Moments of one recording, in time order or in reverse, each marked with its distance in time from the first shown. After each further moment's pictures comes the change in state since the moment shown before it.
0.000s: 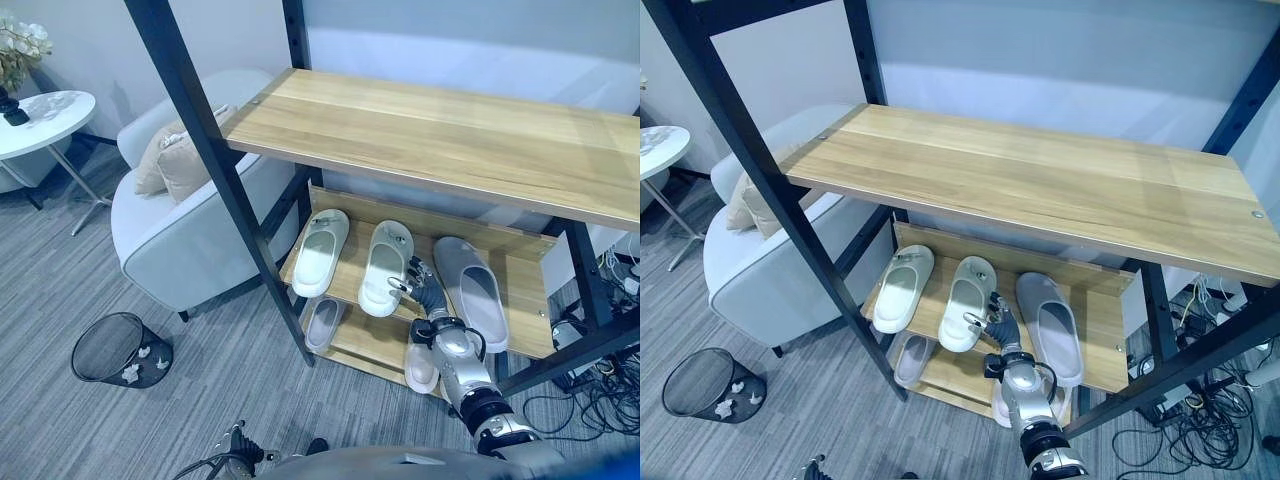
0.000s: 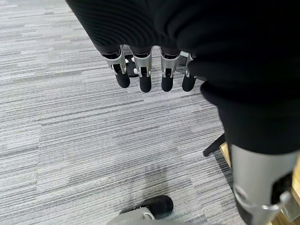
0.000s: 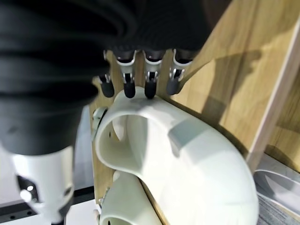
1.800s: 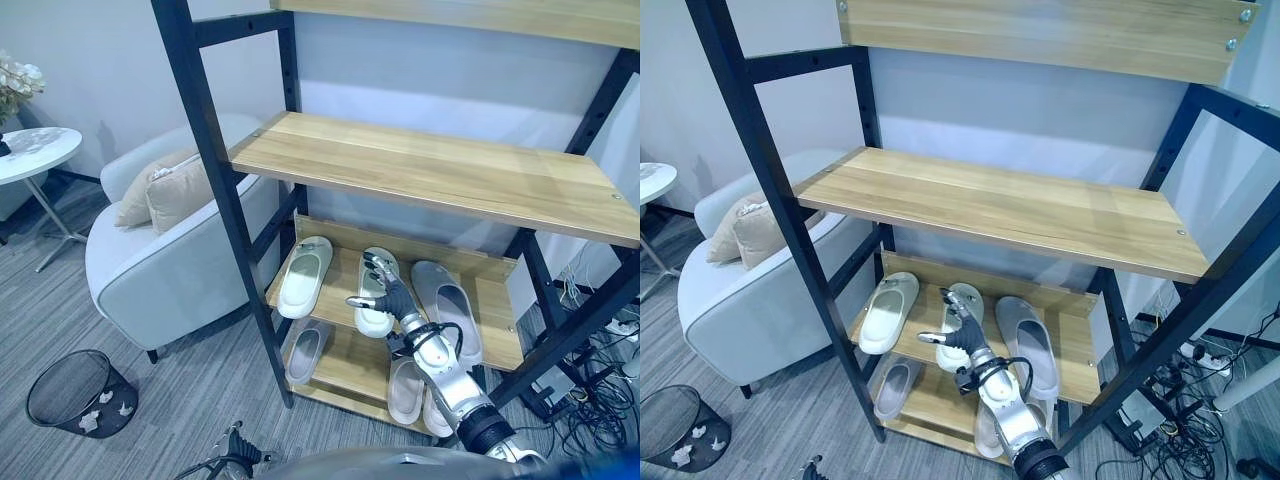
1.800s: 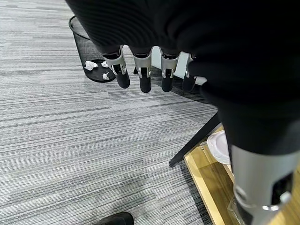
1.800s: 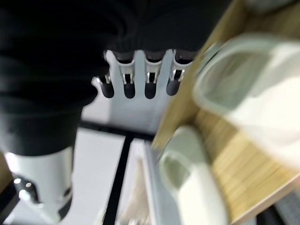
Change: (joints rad) left arm -0.157 -0.045 -0.048 0.466 -0.059 -0.299 0.121; right arm 0.115 -0.043 0.252 -0.245 -0.154 -0.051 -0.030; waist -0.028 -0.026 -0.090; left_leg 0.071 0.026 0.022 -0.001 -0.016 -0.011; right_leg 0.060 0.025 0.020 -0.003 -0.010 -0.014
